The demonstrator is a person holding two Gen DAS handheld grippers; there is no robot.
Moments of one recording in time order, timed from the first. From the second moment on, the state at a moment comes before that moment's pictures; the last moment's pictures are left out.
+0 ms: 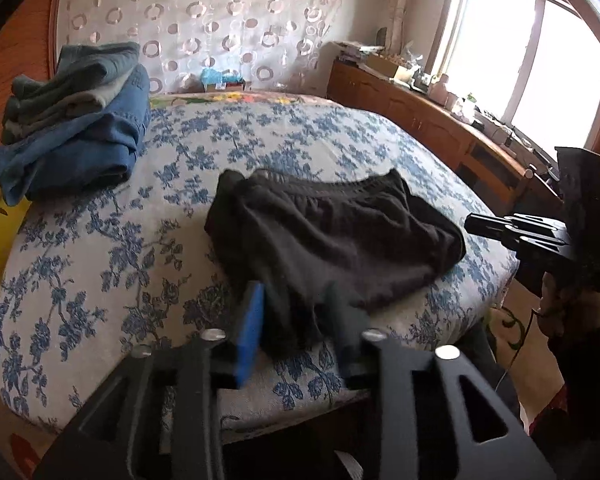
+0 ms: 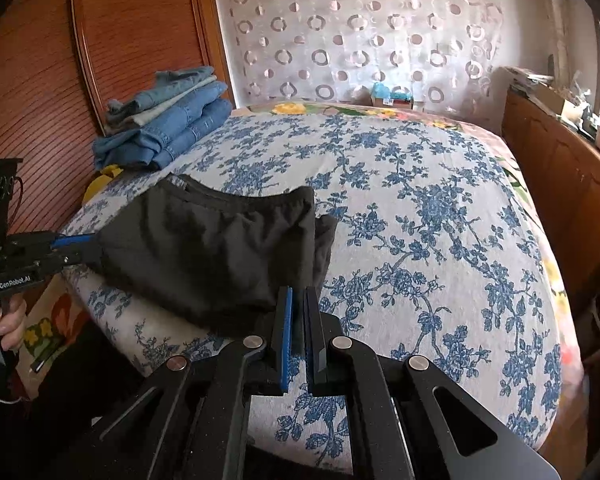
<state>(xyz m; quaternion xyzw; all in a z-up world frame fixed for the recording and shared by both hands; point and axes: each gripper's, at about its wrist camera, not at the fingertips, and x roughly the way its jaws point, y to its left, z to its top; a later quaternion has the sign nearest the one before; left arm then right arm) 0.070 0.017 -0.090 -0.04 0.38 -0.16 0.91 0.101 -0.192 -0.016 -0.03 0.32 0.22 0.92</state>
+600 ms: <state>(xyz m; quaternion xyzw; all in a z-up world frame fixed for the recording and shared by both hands) 0.113 0.015 -0.083 -0.02 0.36 -0.13 0.92 0.164 -0.162 -0.025 -0.05 0.32 0.22 0.92</state>
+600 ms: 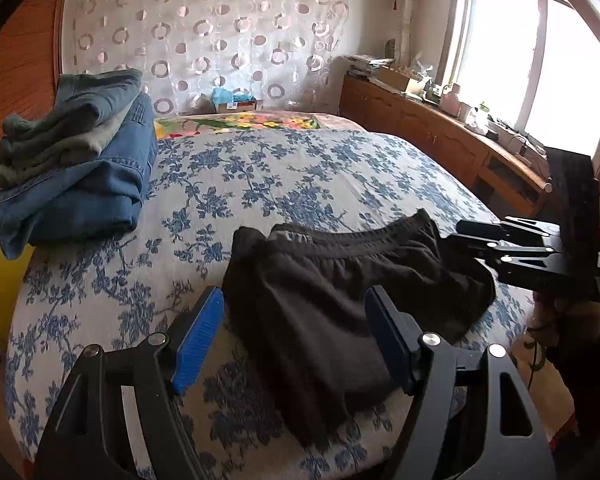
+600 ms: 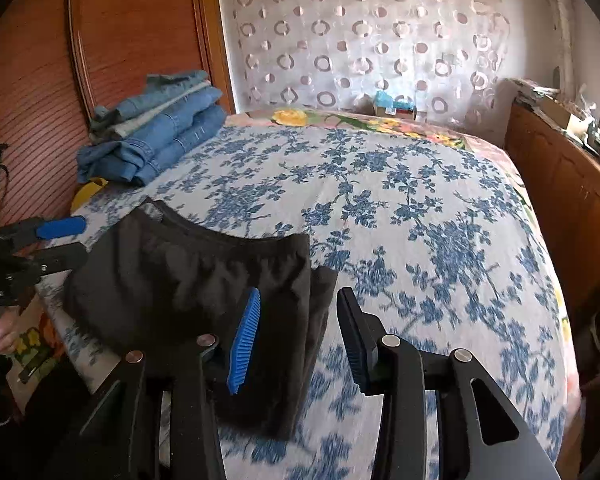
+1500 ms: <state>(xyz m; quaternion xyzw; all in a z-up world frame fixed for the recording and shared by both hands) 0.156 0.007 -0.090 0.00 0.38 -0.14 0.91 0.197 -0.140 -0.051 -0.07 0.35 0.22 0.91</state>
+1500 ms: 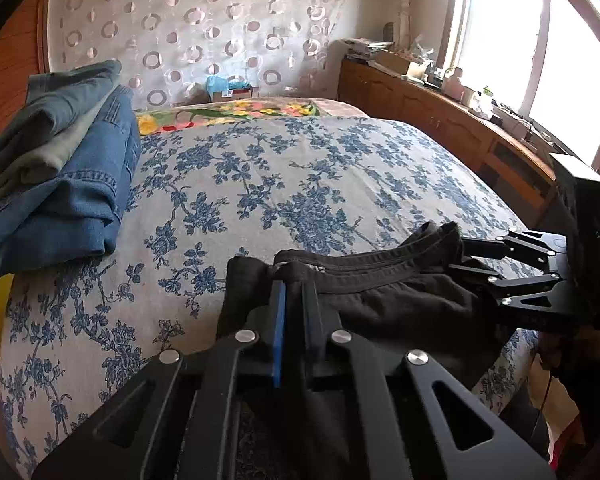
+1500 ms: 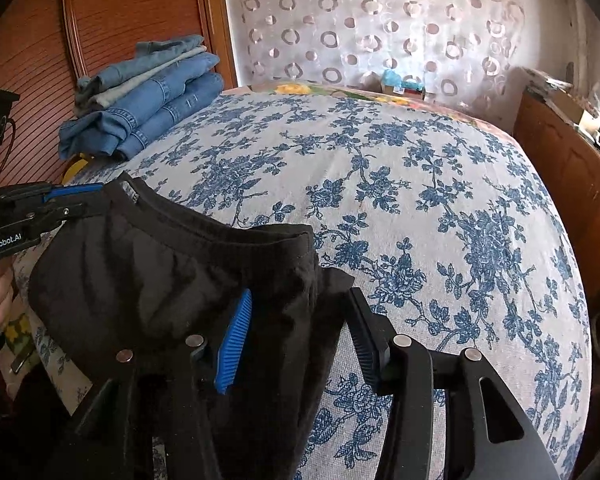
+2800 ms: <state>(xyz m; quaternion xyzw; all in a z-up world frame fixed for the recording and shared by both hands) 0.148 0.004 -0.072 0.01 0.36 -0.13 0.93 0.194 -0.141 -0.051 -0.07 0.35 0.22 0.91</state>
